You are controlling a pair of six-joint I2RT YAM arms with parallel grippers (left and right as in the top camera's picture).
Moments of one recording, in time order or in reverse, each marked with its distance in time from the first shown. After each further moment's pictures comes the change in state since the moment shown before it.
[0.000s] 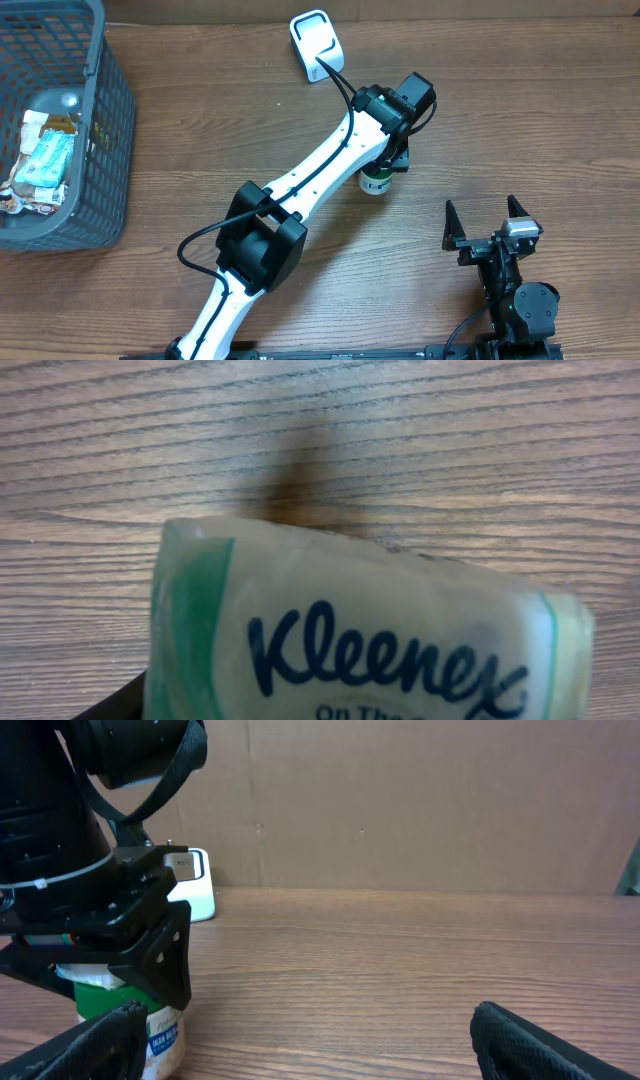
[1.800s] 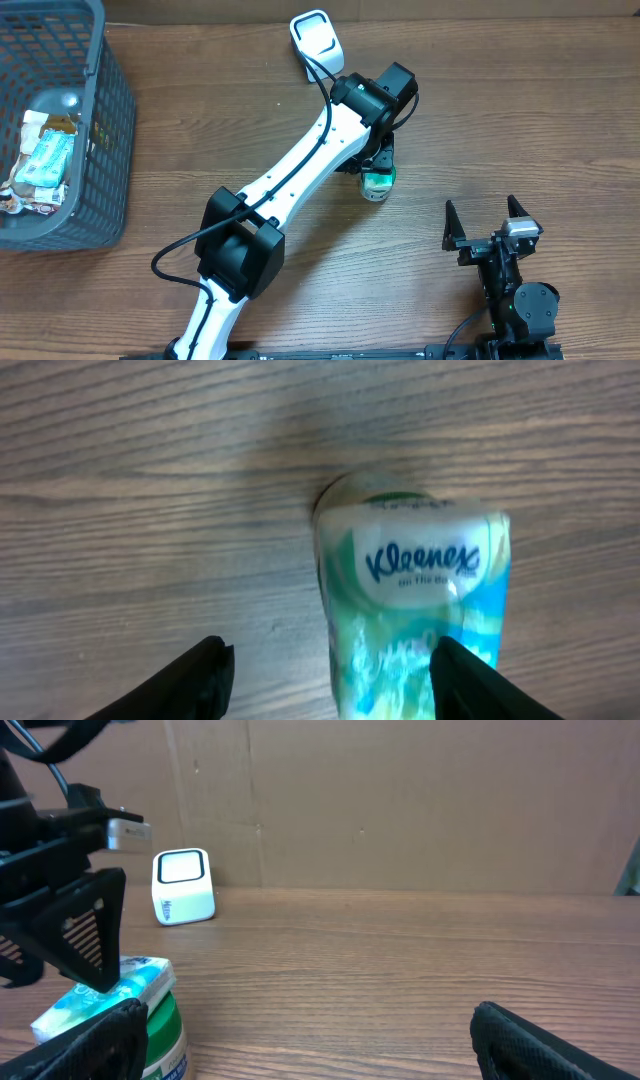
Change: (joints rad) left arm 0.046 -0.103 -0.043 -0.111 0.055 0.132; right arm 0.000 0.000 0.000 -0.001 0.000 0.000
